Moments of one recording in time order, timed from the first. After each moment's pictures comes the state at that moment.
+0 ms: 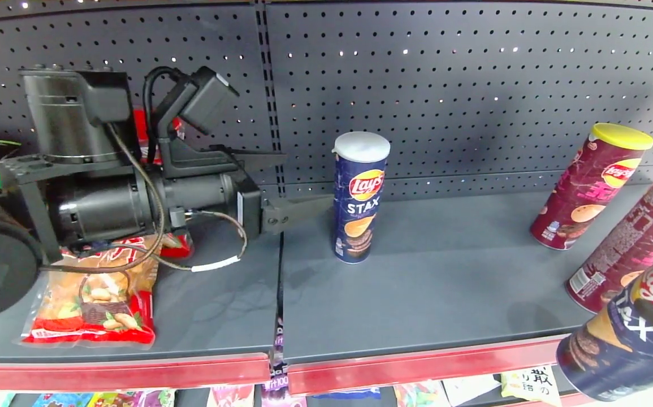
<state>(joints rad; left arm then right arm) -0.53 1.60 -0.98 -0.47 -0.46 0.13 0.48 0.74 -0.44 -0.20 0.02 -0.23</state>
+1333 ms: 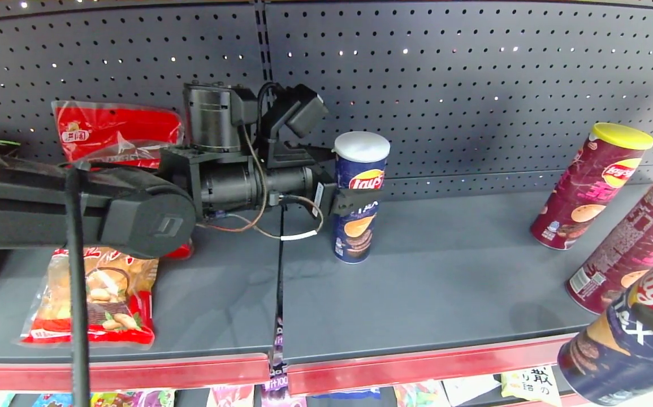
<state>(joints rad) -0.59 1.91 -1.28 -0.48 -0.46 0.21 0.46 0.73 -0.42 -0.20 0.02 -0.22</state>
